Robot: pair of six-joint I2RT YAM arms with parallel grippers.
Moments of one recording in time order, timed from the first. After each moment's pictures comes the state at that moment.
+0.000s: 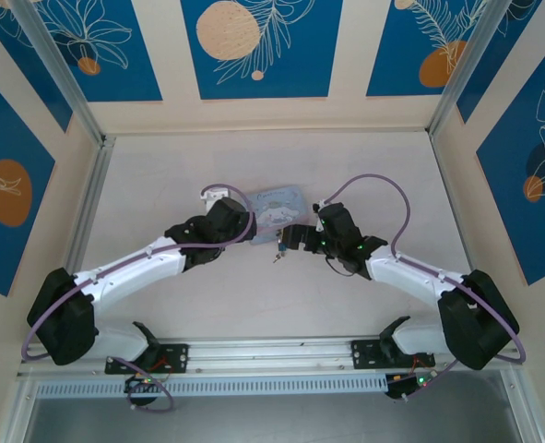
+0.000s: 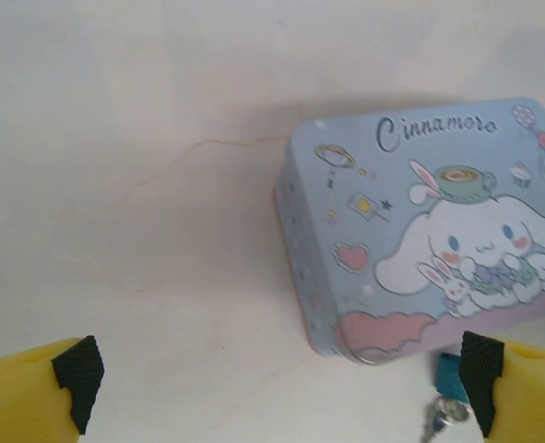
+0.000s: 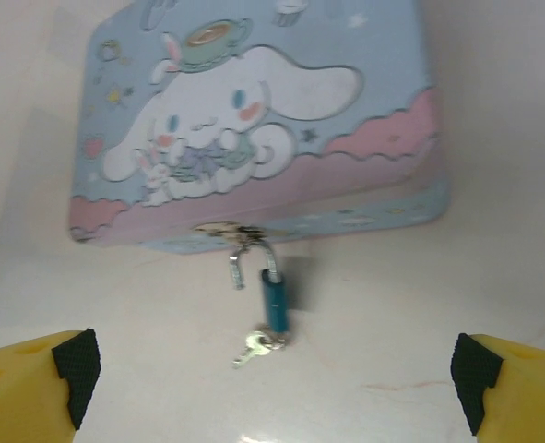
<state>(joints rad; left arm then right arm) -0.78 1.35 0.94 -0.41 -0.46 -0.69 0.60 1.28 0.65 -0.12 -0.06 0.63</state>
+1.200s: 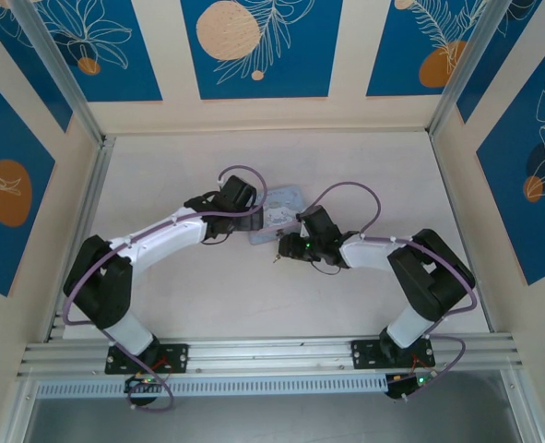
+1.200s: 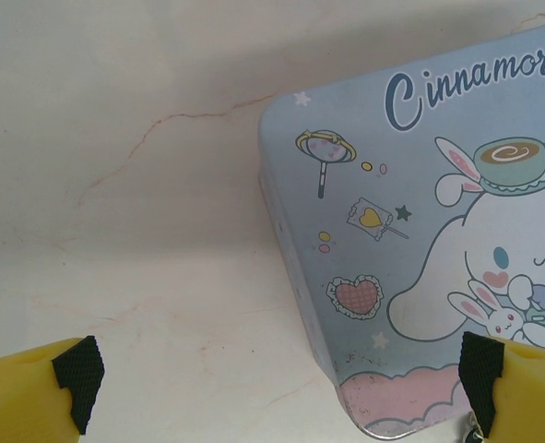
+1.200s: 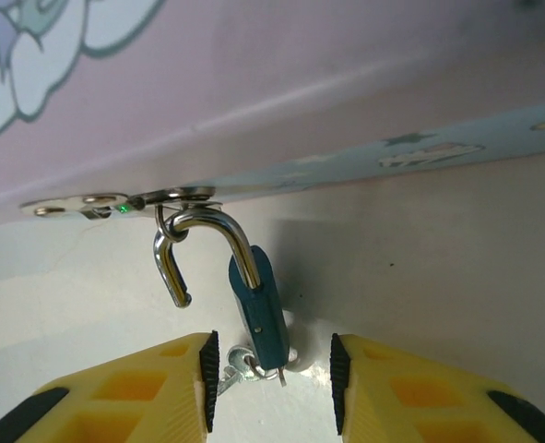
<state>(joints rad) -0.68 1.62 1.18 -0.55 -0.27 -0.57 0.62 1.62 0.71 0.03 -0.24 0.71</state>
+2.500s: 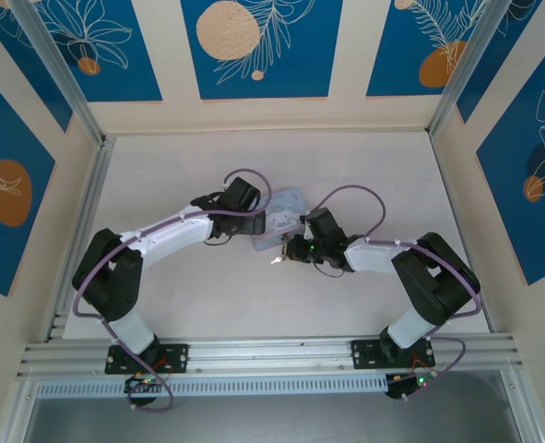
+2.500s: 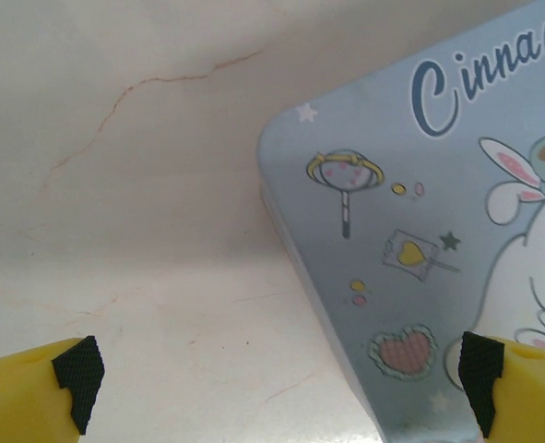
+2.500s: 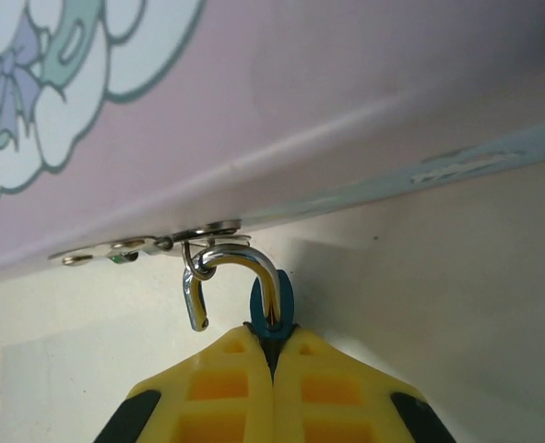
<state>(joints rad) -0.68 1.69 1.19 -0.56 -0.24 -0.54 0.59 1.58 0.64 0.08 -0.28 0.73</state>
